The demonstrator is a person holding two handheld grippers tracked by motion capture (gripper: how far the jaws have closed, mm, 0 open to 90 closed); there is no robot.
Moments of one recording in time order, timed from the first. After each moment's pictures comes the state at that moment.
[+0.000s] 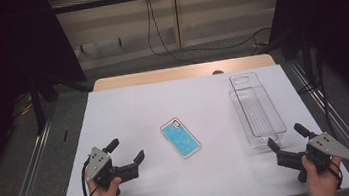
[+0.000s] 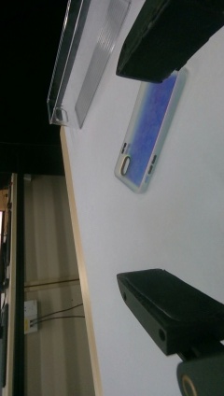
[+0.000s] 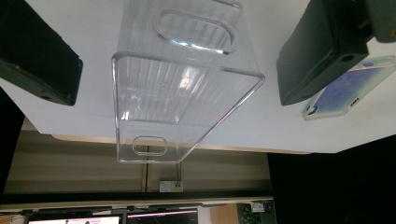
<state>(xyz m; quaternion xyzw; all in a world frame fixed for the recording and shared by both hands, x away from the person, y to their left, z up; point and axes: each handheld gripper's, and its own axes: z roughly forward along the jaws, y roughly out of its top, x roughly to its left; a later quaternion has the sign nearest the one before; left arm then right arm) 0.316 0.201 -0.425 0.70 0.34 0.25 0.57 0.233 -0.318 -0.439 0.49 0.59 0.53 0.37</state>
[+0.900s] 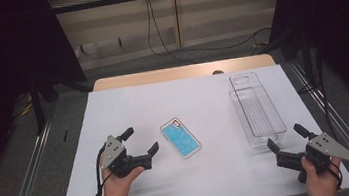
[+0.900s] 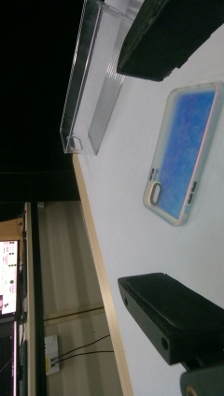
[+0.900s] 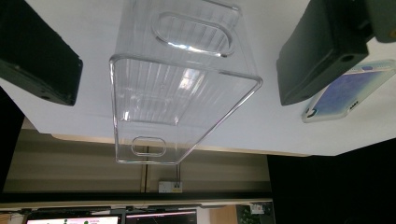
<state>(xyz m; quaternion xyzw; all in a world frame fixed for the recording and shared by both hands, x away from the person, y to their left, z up) 0.340 0.166 -0.422 0.70 0.30 0.24 0.60 0.232 -0.317 -0.439 0.48 0.60 0.52 0.37</state>
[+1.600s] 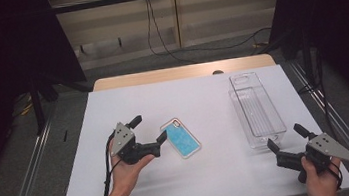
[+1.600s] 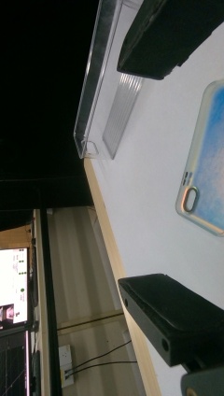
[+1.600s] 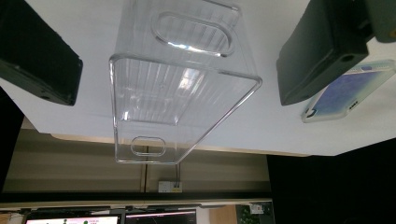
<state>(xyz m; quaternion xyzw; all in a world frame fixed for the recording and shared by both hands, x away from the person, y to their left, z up) 0.363 0.139 -0.410 0.70 0.27 0.24 0.62 0.232 -0.317 -0.439 0.48 0.60 0.52 0.37</state>
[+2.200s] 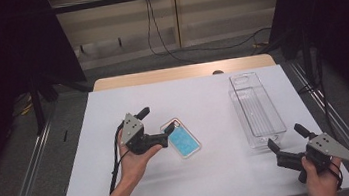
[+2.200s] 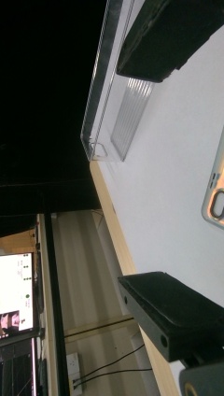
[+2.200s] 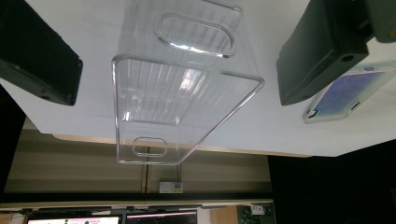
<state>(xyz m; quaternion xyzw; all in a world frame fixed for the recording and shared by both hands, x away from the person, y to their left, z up) 0.382 0.116 -0.404 0.70 0.27 0.24 0.62 0.232 -0.317 -0.439 0.48 0.60 0.52 0.37</state>
